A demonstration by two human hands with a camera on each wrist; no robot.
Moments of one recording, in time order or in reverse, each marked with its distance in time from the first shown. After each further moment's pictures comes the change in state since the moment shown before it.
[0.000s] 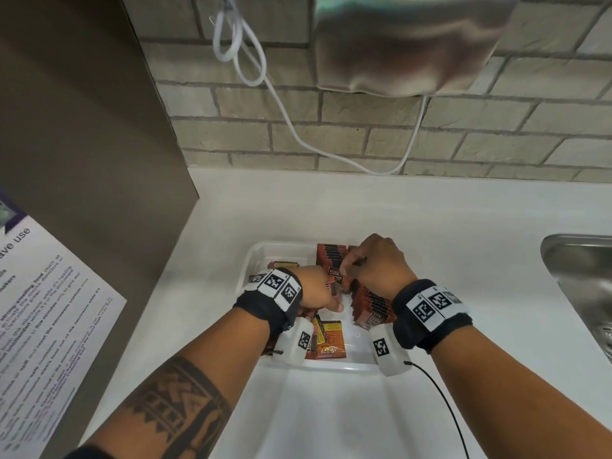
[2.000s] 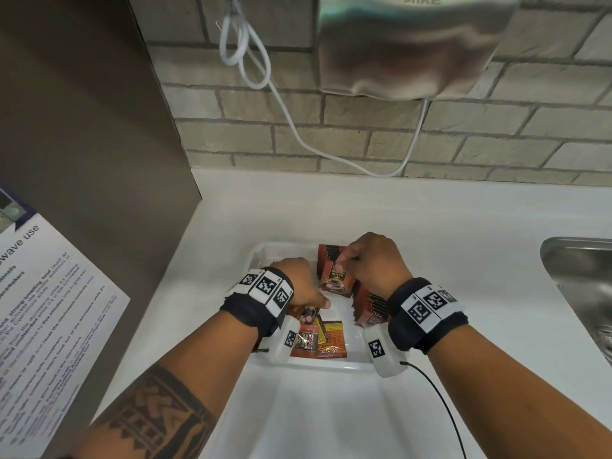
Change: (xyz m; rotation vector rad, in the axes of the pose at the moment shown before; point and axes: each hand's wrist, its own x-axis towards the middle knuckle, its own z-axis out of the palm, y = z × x) left_hand -0.024 -0.011 -0.008 0.091 0.141 -0.080; right_hand -0.005 -0.020 -0.004 0.132 0.000 0.018
